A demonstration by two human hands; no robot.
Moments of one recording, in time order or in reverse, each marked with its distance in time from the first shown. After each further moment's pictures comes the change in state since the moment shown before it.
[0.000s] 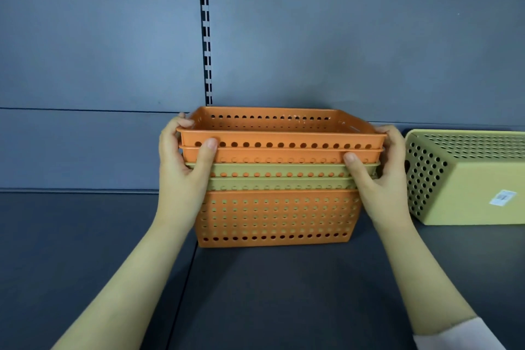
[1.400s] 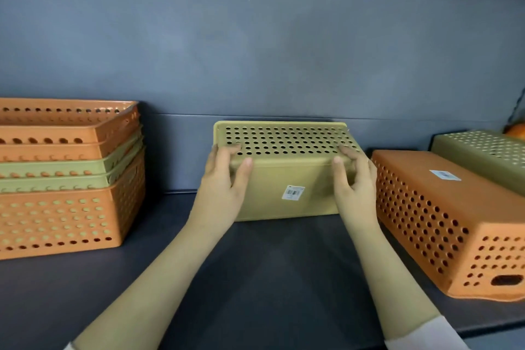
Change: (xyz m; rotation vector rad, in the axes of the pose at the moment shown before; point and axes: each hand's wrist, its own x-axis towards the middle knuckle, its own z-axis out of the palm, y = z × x) left_hand -0.116 0.091 0.378 0.304 -0.369 -0.132; right_hand 0.041 0.134 -0.318 -0.262 0.090 0.345
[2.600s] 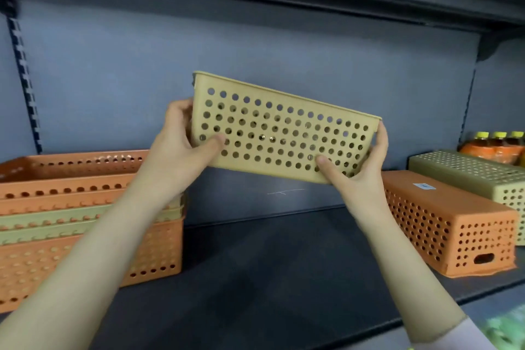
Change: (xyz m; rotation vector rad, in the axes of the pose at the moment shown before) left_hand 0.029 0.046 -0.193 -0.334 -0.017 0.193; right_hand -0.042 -0.137 0.013 0.291 0.056 -0.210
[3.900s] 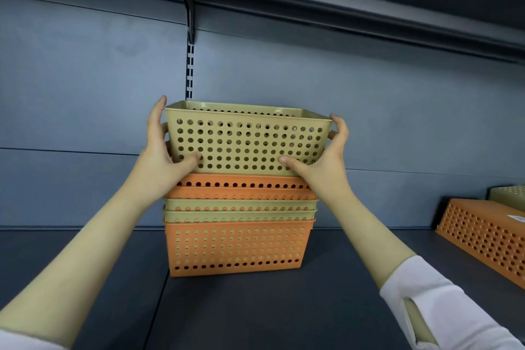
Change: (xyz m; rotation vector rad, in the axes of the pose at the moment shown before) left_hand -0.027 -0.094 -0.267 0.077 0.081 -0.076; right_hand -0.030 -0.066 0.263 -0.139 -0.219 -0.064
